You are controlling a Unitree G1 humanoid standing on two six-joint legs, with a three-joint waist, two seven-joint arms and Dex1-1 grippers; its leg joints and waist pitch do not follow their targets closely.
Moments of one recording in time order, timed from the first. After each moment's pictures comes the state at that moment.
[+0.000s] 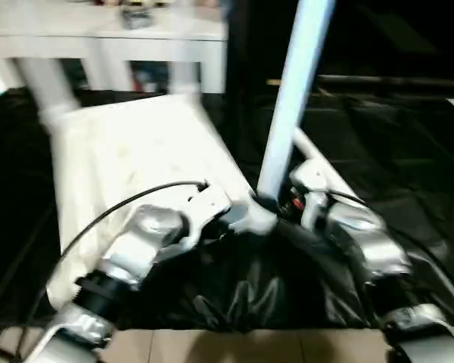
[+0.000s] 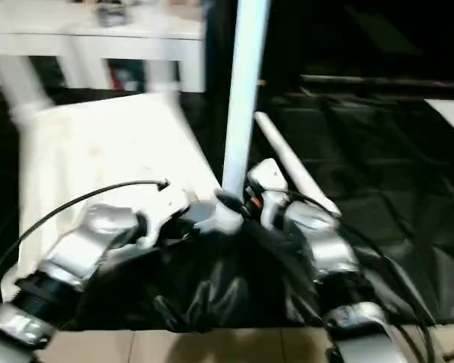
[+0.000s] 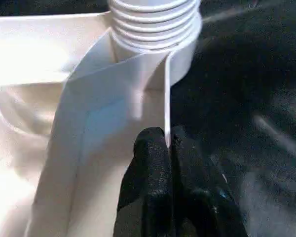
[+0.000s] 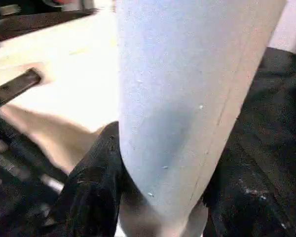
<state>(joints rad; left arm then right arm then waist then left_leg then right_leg) -0.50 0.24 -0.34 0.24 0.08 0.60 -0.77 -0.55 -0.20 0.11 0.64 0.18 0.03 0.67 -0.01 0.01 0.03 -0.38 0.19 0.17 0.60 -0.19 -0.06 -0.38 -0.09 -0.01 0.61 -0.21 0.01</state>
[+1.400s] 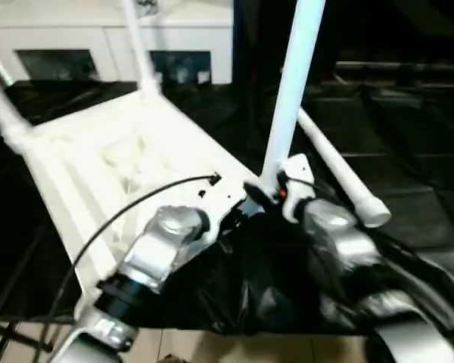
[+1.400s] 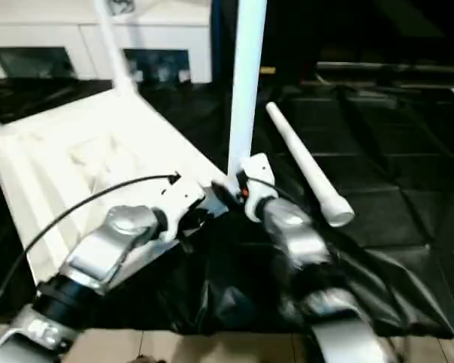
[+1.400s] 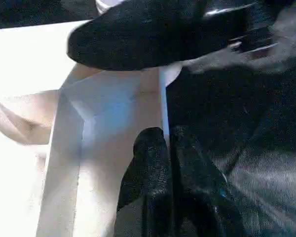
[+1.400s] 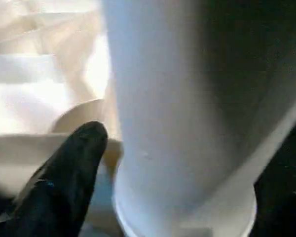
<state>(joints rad) -0.49 0.19 -0.34 0.21 0.08 0.56 -0.70 -0.56 -0.18 0.11 0.62 0.11 0.08 0.57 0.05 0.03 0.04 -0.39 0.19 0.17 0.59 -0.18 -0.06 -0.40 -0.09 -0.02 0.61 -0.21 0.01</state>
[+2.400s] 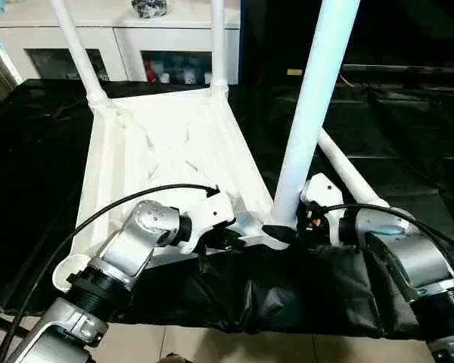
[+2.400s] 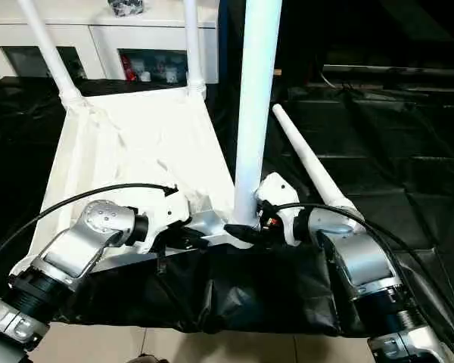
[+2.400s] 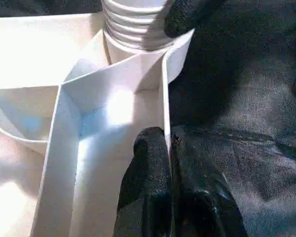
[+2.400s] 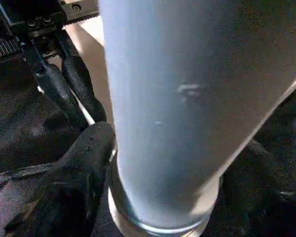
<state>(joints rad) -0.51 0.36 -0.41 0.27 0.02 0.33 -1.08 -0.38 -0.48 0.21 0.16 0.16 0.33 0.97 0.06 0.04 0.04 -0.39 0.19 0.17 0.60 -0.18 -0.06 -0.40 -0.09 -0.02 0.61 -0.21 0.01</state>
